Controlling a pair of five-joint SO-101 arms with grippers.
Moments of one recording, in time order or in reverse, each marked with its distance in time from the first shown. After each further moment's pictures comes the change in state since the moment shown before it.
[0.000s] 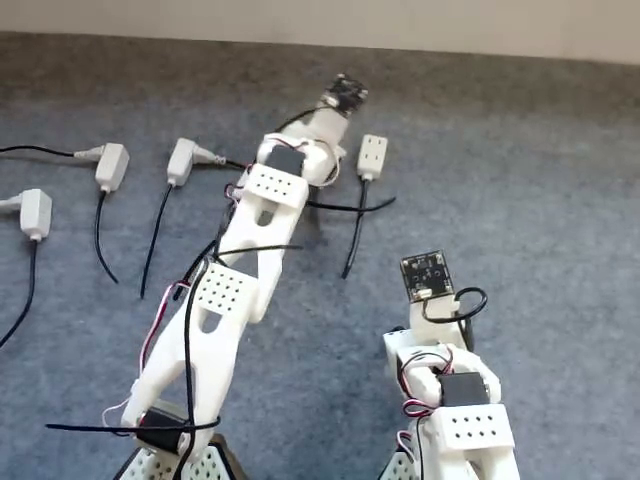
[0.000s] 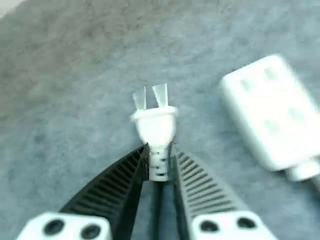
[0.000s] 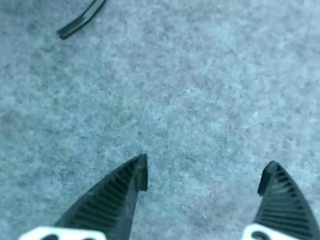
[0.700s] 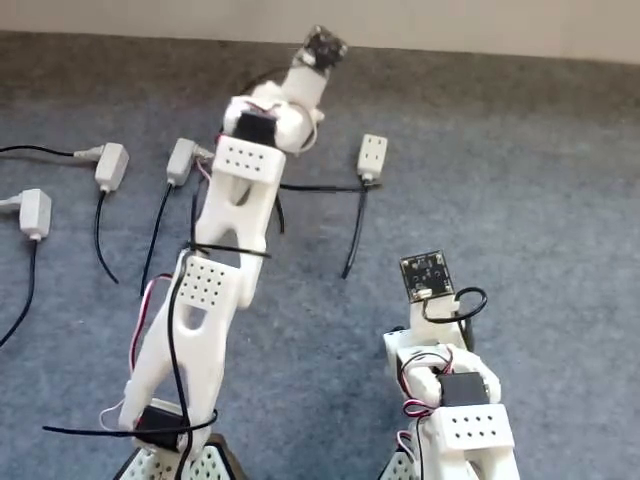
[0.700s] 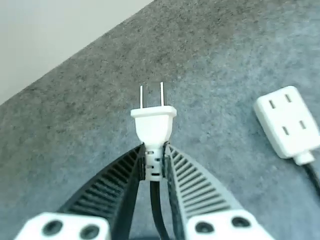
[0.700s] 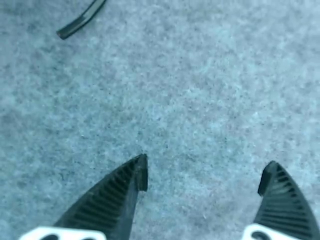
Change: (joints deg) left arm -1.4 -13.4 -7.5 17.2 -1.9; right arm 0.0 0.0 0.0 0.0 0.0
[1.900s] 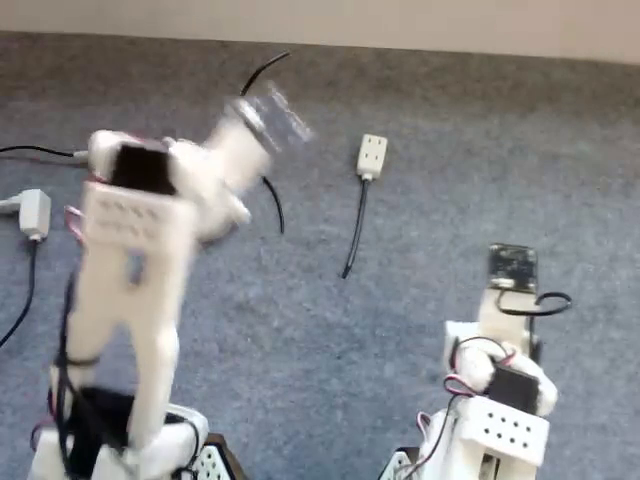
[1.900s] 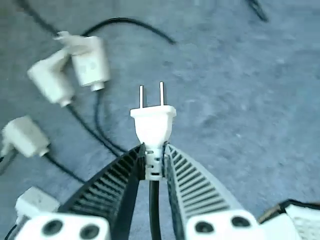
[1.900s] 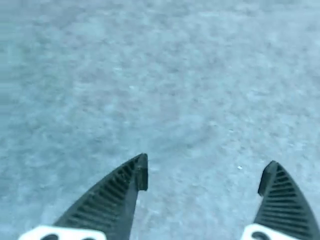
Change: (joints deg) left arm -3.7 -84.3 85.0 27.8 -20.3; right arm 25.3 0.0 -14.6 16.9 3.3
